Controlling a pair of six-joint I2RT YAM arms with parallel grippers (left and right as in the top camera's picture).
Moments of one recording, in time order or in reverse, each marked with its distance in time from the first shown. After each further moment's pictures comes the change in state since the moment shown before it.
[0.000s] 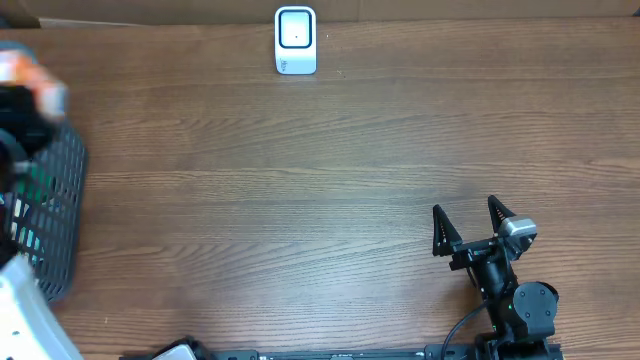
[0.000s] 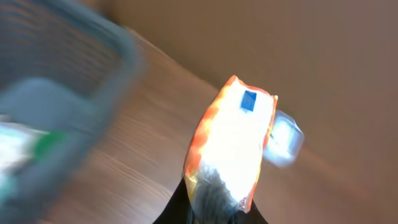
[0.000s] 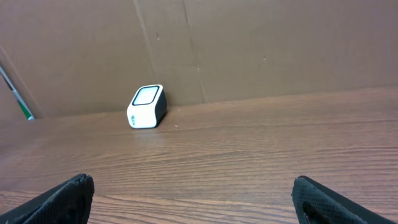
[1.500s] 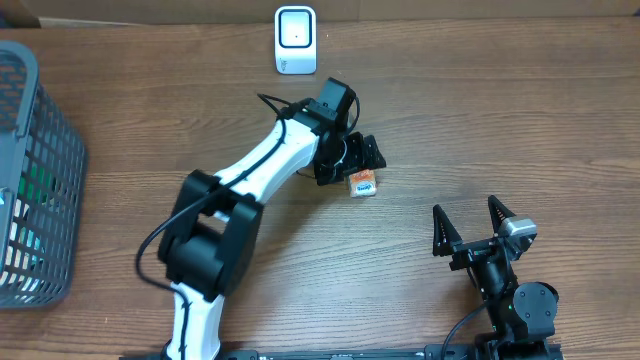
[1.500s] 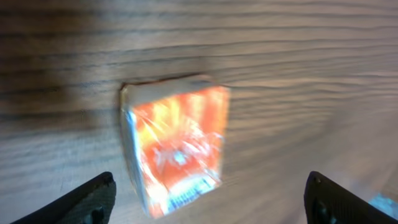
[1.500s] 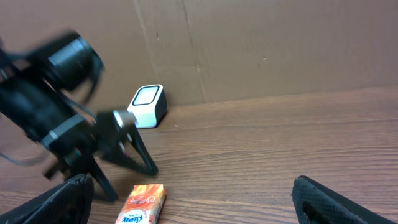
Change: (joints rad) left arm -0.955 0.780 -0.381 0.521 0.195 -0.416; right arm 0.000 0.000 0.000 0.000 0.000 0.000
